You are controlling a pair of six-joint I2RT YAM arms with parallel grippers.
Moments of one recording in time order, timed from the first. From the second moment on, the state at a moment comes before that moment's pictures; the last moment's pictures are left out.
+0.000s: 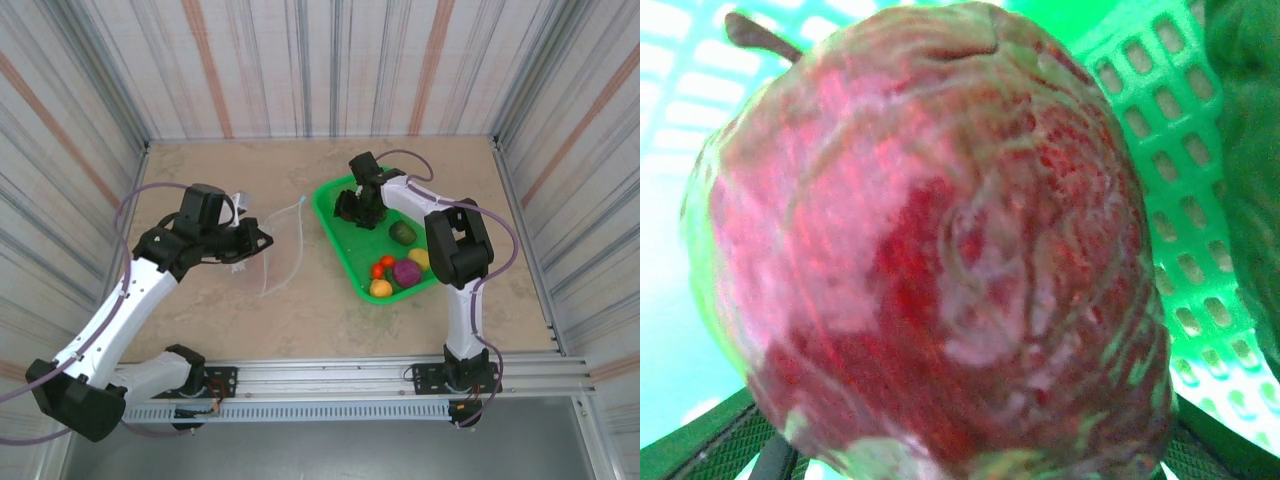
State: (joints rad) left arm -0.45 1.08 1.10 -0.81 0.41 -0.70; right arm 0.45 2.09 1.58 -0.65 -0.20 0.74
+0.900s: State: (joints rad) left arm -0.45 1.14 1.10 -0.73 0.43 -0.75; right arm 0.50 1.62 1.29 -0.69 -0.08 0.50
